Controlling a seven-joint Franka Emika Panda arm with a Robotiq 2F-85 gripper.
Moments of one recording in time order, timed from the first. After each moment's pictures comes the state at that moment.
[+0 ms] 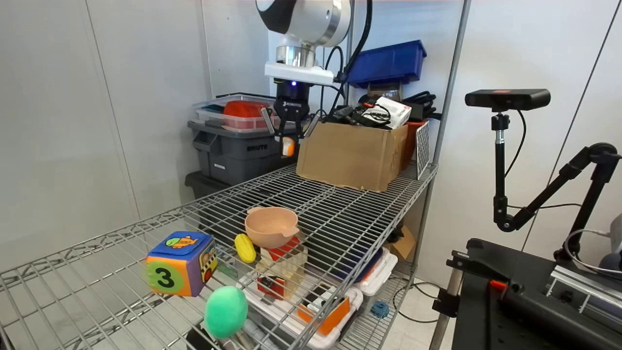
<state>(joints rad) -0.12 1.01 -0.18 -0.90 0.29 1.85 0.53</state>
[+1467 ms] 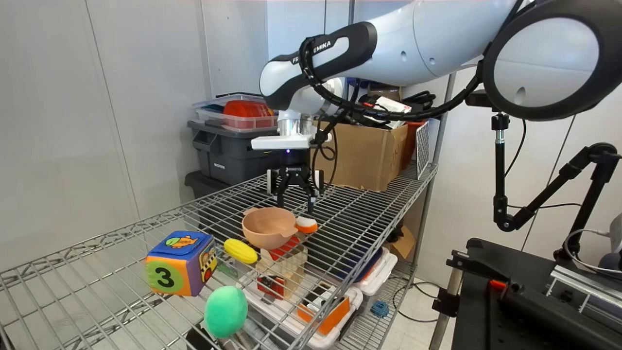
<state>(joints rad) -0.19 1.43 -0.09 -0.49 0.28 1.64 1.04</state>
